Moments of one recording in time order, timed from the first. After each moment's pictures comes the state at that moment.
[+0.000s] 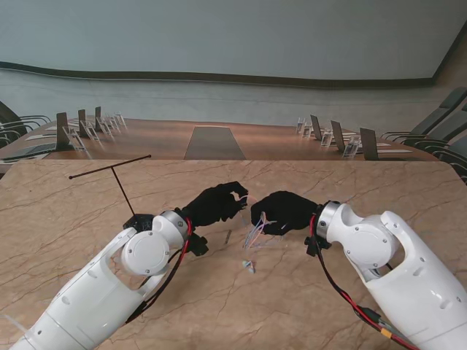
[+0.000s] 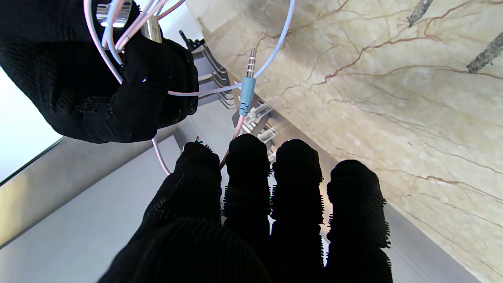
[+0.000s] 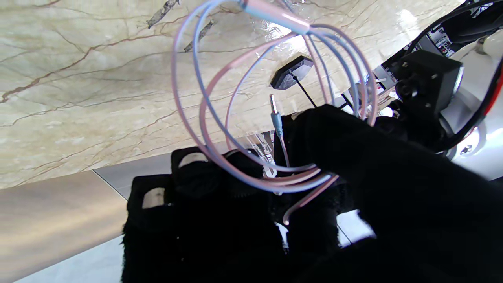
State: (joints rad) left arm 1.29 -1.16 -0.93 -1.55 0.16 -0.01 -0.07; right arm -1.39 -1.01 1.20 -1.67 -0.45 -0.28 0.47; left_hand 1.21 -0.11 0.09 -0.10 0.43 0.00 0.97 1.12 0.99 0.09 0.93 1.17 0.87 0.21 1.17 1.09 0.52 0.33 1.44 0.92; right_hand 0.55 -0.71 1.21 -0.04 0.80 -0.19 1.07 0.68 0.97 0.25 1.37 0.88 0.82 0.25 1.38 1.11 0.45 0.27 1.70 1.28
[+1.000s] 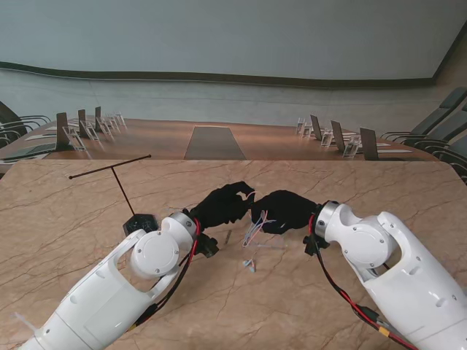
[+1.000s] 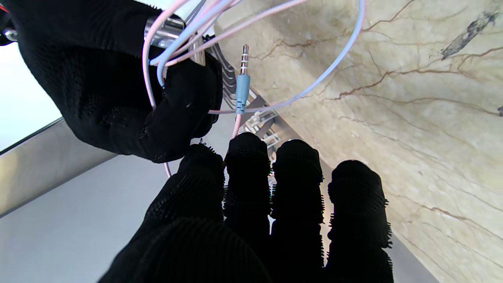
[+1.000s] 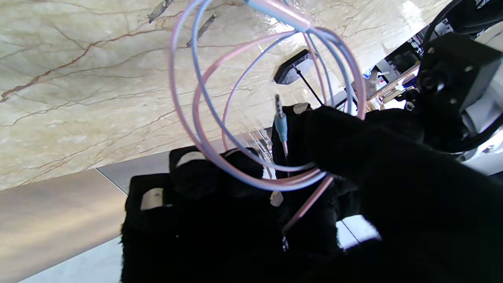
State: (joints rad) left arm 1.28 -1.19 -0.89 -1.56 0.07 0.05 -0.04; right arm -1.37 -1.02 1.18 -1.64 -0.45 -0.28 0.43; left_hand 1.21 -0.11 0.12 -0.10 0.43 0.04 0.97 1.12 1.01 0.09 0.94 1.14 0.89 0.21 1.18 1.08 0.54 0.35 1.45 0.91; right_hand 0.53 -0.73 1.24 0.06 0.81 -0.16 1.09 0.71 1.01 0.25 1.36 0.87 0.85 0.25 1.39 1.06 0.47 0.28 1.71 1.26
